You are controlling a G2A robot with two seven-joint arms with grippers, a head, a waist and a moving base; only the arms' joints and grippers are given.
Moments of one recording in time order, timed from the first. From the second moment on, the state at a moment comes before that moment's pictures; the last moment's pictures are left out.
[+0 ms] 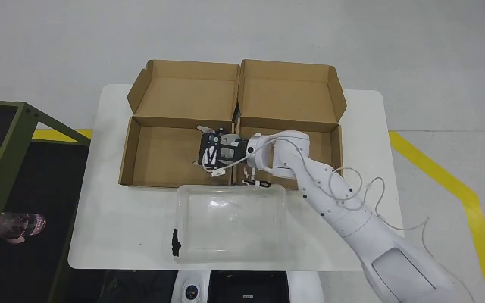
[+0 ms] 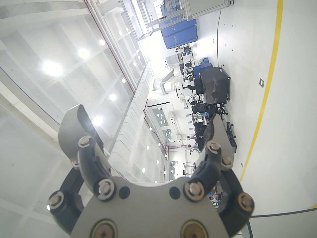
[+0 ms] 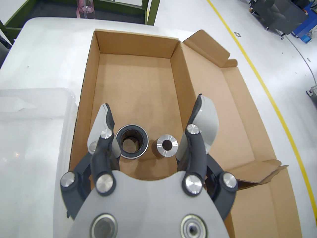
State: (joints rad) left arm -0.19 -0.18 -0.57 -1.44 2.04 -0.23 0.13; right arm -0.71 -1.40 0.77 -1.37 -1.42 -0.71 0.15
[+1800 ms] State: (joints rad) left arm -0.19 -0.18 -0.57 -1.44 2.04 -0.23 0.13; right arm -1.66 -1.23 1.54 -2.08 -1.56 -0.46 -0.20
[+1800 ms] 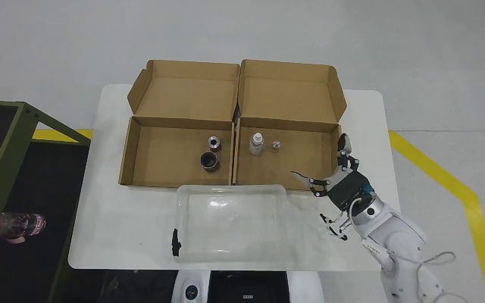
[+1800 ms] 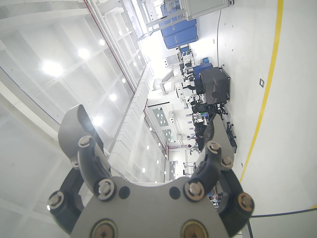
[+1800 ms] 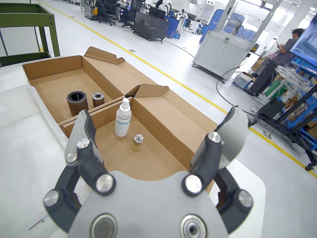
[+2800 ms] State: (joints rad) left arm -0.19 -0.18 -0.57 -1.44 2.04 -0.23 0.13; right arm -1.80 -1.22 1.61 -2.09 -1.54 -0.40 -0.27
